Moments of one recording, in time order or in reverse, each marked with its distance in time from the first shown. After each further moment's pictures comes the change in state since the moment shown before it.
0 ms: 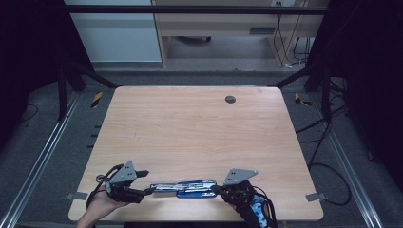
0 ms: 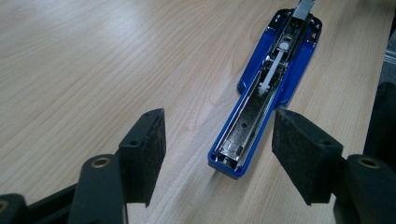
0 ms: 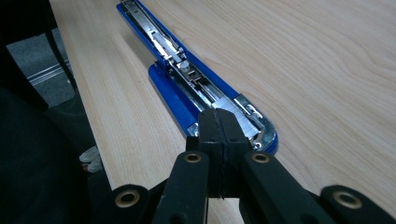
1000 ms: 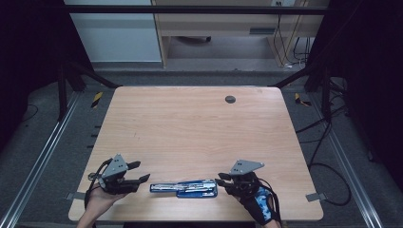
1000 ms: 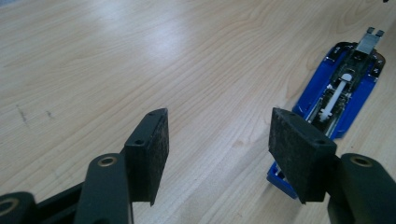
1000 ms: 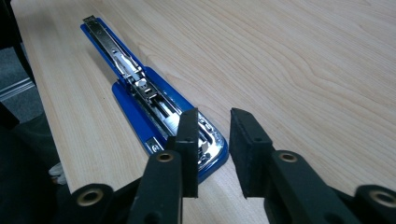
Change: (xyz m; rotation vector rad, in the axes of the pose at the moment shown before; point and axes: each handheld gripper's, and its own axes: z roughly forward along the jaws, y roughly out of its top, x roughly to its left) left arm 0.019 -0.007 -0.011 -0.091 0.146 -0.103; right arm -0.020 0.009 -0.012 -0.034 -0.080 0.019
